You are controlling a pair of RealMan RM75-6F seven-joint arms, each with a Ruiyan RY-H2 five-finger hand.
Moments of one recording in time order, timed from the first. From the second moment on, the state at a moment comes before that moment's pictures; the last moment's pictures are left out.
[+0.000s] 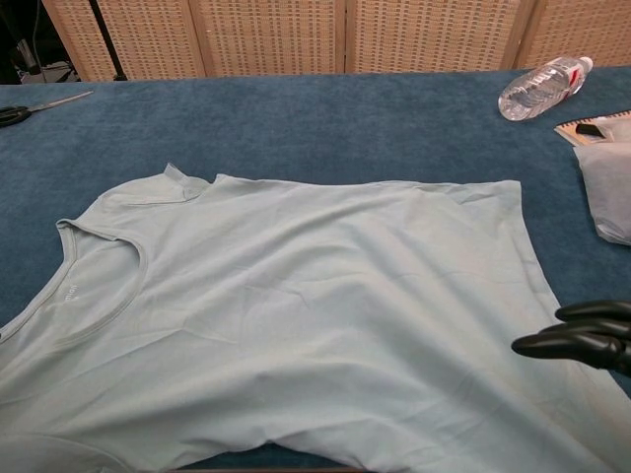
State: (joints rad) left arm -0.25 -1.60 0.47 -0.56 2.13 2.02 -0.47; right arm 0.36 -1.29 -0.37 -1.44 -2.21 1.50 0.08
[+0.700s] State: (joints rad) left arm -0.26 -1.62 0.39 -0.62 2.05 2.03 -0.56; right arm 0.37 -1.28 -0.31 -1.45 -2.11 1.50 0.16
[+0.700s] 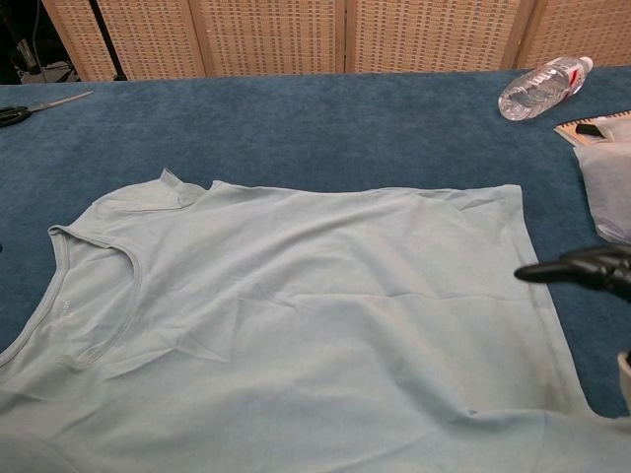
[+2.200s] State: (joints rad) left arm -0.58 -1.45 -0.03 -1.17 1.49 1.16 -0.44; right arm 0.63 -1.43 0.08 -1.20 -1.47 0.98 0.44
